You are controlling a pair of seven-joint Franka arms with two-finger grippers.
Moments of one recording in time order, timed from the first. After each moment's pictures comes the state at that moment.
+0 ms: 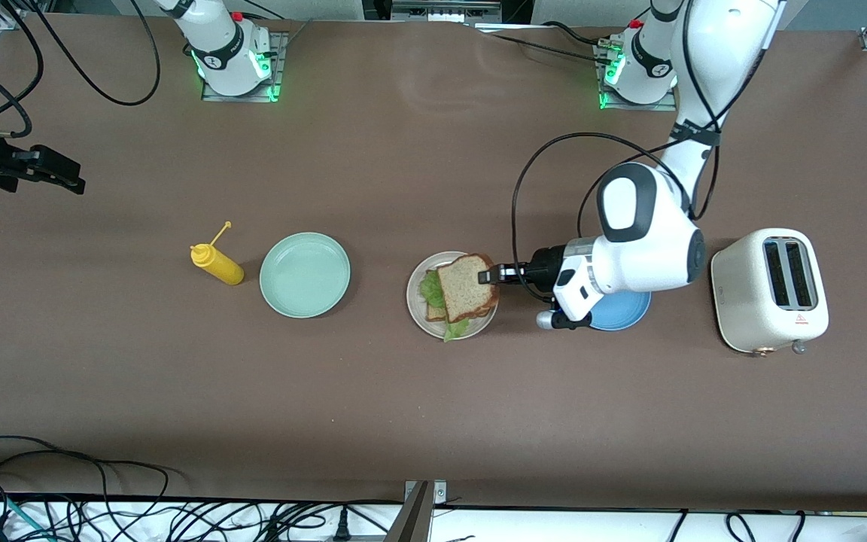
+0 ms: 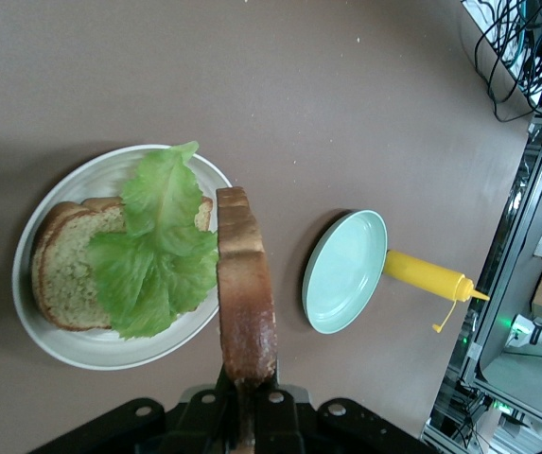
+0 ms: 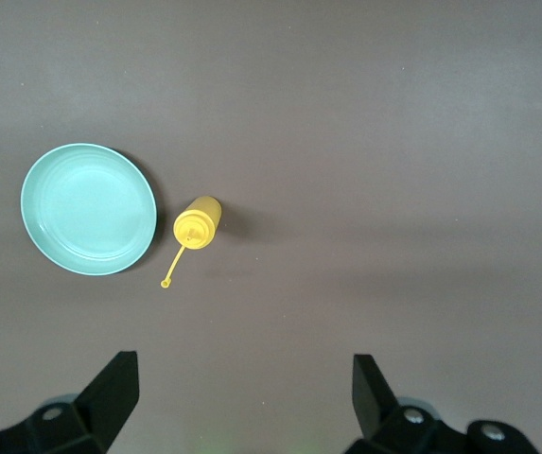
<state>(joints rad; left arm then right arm) -0.34 0.55 -0.07 -1.62 -0.98 2.16 0.00 0.01 0.07 -0.01 -1.54 -0.03 1.52 0.01</state>
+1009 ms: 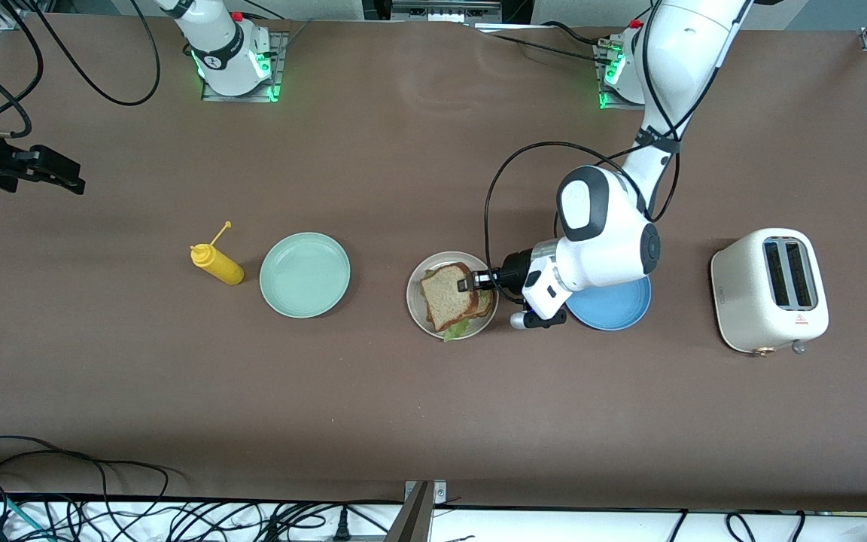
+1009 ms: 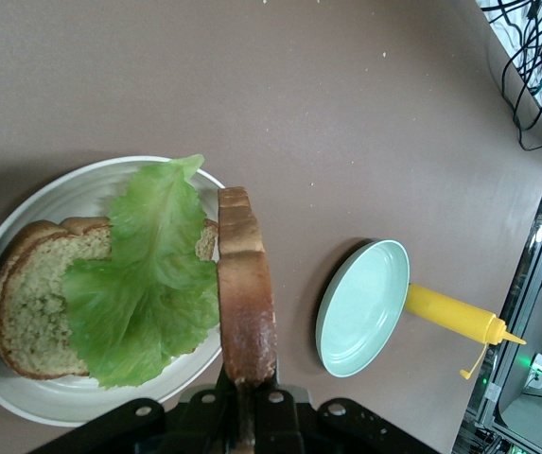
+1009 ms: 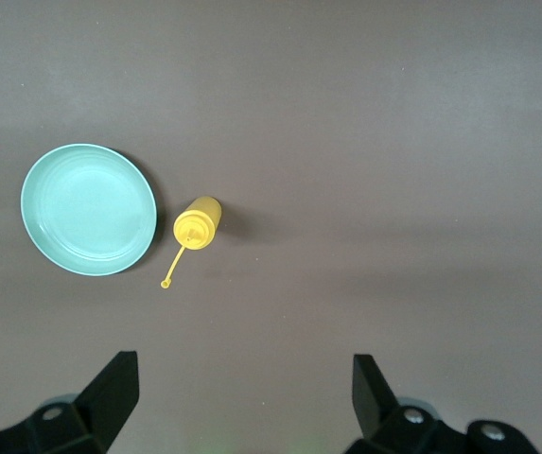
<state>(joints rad) -0.42 0.62 -0.07 -1.62 -1.00 2.31 -0.01 0.01 0.07 -0.01 -1.54 -0.03 1.52 0.01</state>
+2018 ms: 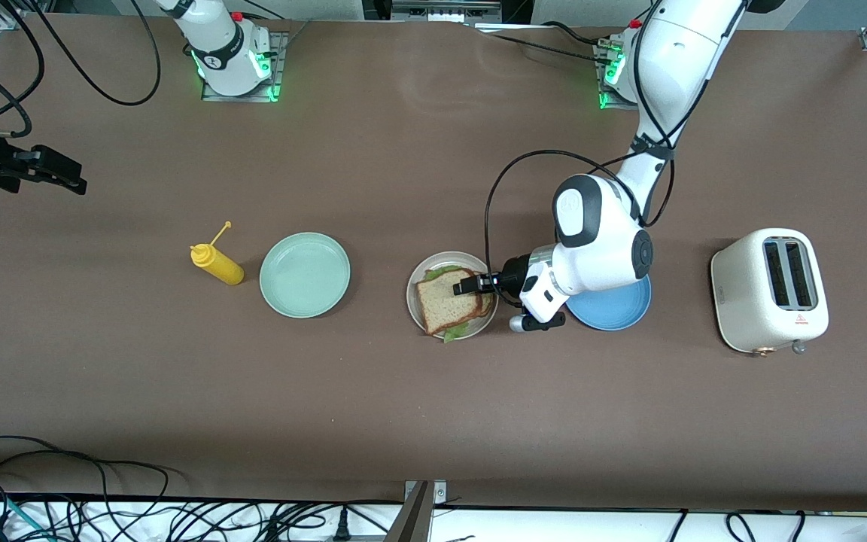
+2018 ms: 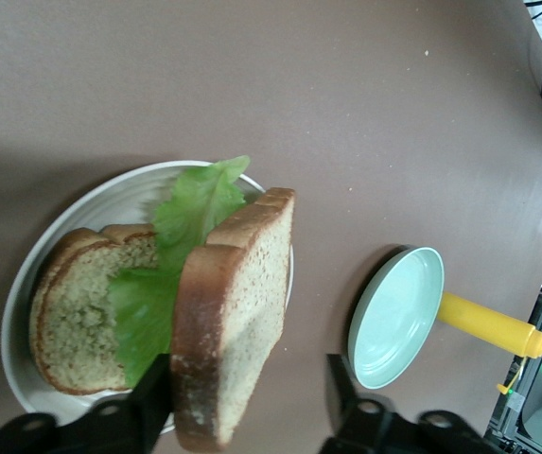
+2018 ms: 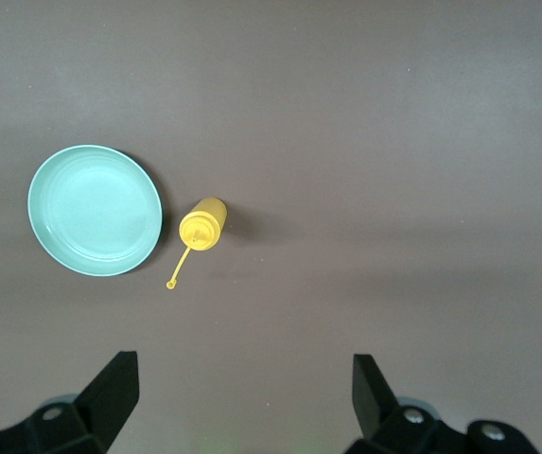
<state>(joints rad) -0.43 0.65 -0.05 -1.62 -0.98 2.32 -0.01 0.01 0.07 -0.01 -1.54 -0.02 1.53 0.01</state>
